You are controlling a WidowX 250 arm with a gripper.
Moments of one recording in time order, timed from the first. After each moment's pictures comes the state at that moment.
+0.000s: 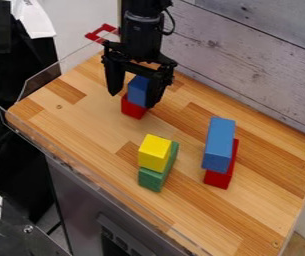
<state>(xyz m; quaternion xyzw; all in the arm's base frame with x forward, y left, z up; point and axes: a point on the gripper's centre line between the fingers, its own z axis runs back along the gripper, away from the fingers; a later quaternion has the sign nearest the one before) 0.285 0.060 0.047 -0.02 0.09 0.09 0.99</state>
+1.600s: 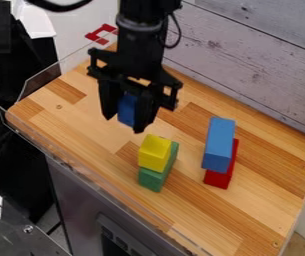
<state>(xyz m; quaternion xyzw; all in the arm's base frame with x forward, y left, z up) 0.215 0.003 0.087 0.01 0.05 0.06 1.00</state>
